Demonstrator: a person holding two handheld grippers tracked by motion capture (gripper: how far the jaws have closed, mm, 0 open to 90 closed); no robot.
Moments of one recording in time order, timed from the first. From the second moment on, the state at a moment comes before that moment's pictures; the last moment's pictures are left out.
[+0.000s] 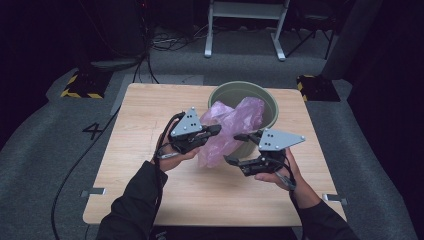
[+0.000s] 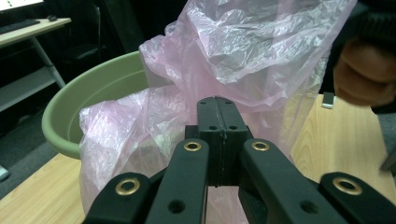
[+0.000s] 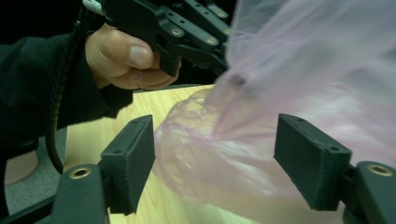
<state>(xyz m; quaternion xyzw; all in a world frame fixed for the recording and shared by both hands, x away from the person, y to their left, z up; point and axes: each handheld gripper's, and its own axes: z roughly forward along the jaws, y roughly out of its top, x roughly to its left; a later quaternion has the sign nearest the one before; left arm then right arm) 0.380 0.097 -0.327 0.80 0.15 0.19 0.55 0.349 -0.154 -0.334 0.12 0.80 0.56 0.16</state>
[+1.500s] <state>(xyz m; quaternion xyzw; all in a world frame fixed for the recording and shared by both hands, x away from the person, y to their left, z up) 0.389 0.102 -0.330 0.79 0.17 0.20 0.55 0.358 -0.165 -0.335 0.19 0.77 0.56 0.22</state>
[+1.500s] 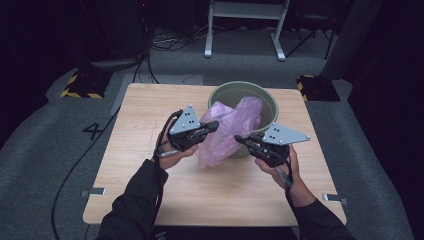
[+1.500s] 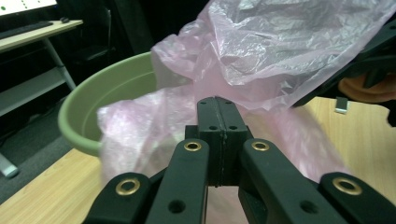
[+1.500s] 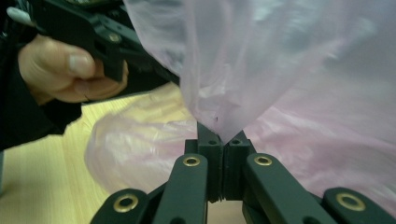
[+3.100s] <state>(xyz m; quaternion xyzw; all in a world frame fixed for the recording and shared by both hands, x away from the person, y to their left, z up) 0.382 0.128 -0.316 0.78 0.21 0.17 0.57 0.419 -0.276 -0.331 0.35 0.76 0.46 0.29</state>
